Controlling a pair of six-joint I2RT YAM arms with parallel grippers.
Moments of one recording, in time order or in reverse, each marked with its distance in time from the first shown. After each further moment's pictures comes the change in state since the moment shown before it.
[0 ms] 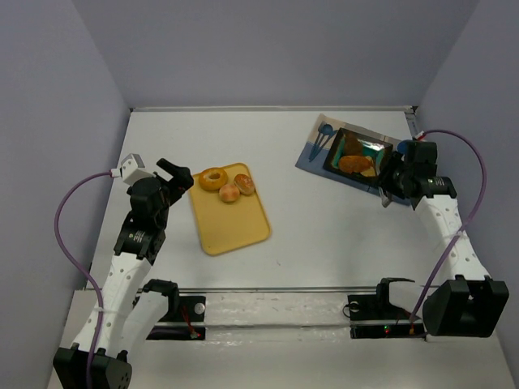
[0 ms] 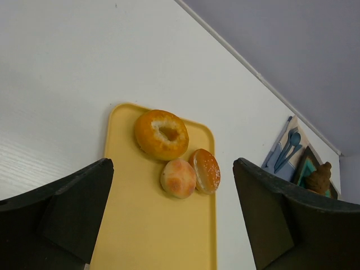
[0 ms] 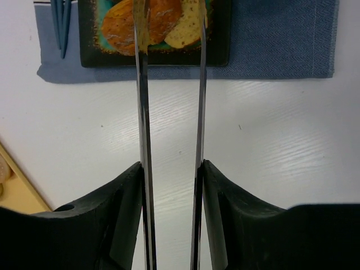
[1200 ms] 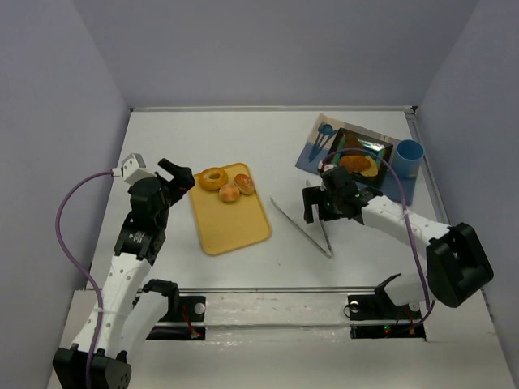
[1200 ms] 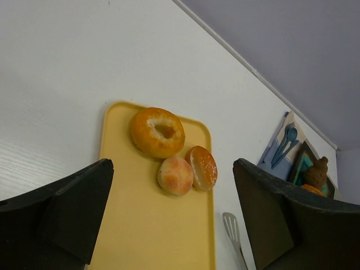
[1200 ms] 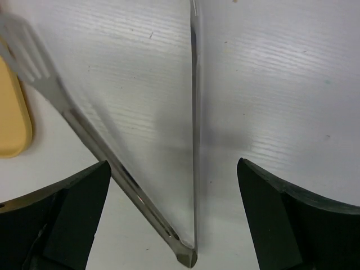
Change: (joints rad) left arm -0.004 -0.003 0.000 0.002 0.019 0.005; right arm 0.586 0.247 -0.188 0.233 -0.019 -0.112
